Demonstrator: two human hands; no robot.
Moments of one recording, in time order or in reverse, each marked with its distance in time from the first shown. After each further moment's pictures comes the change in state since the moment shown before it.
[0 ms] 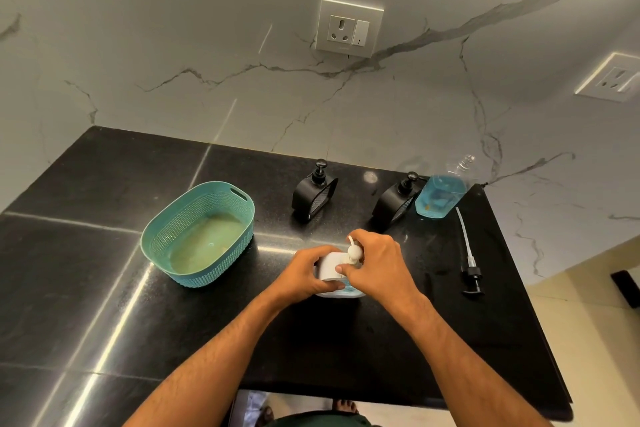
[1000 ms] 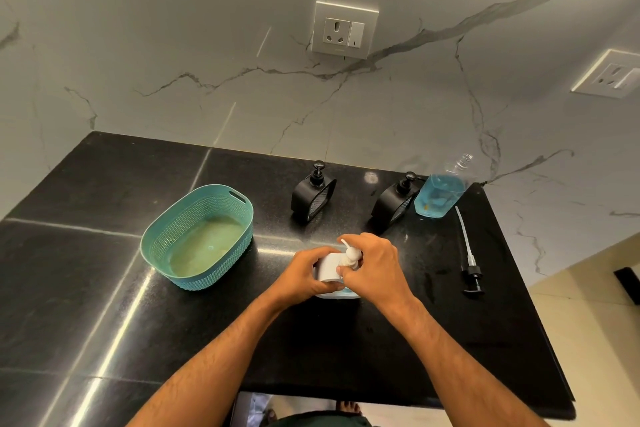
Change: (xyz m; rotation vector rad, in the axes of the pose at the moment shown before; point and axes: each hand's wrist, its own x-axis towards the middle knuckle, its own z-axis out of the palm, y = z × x) left_hand -0.001 0.004 0.000 0.035 0.013 0.019; right_hand -0.004 -0.001 0.008 0.080 0.097 -0.026
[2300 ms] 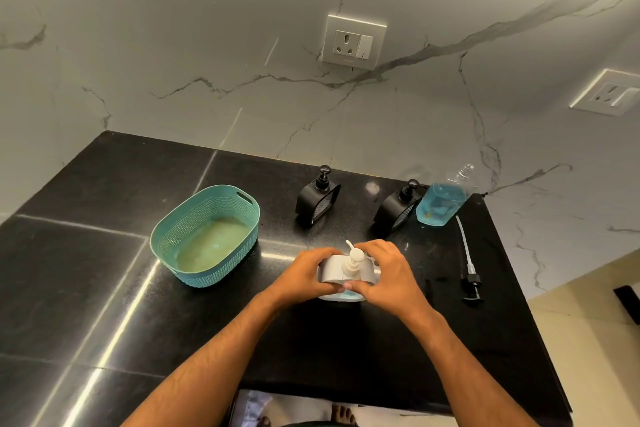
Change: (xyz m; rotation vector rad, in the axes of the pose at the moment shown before) left_hand -0.003 0.007 -0.007 0.197 0.008 0.033; right_hand -0.010 0.040 -0.003 0.034 -0.099 -0.055
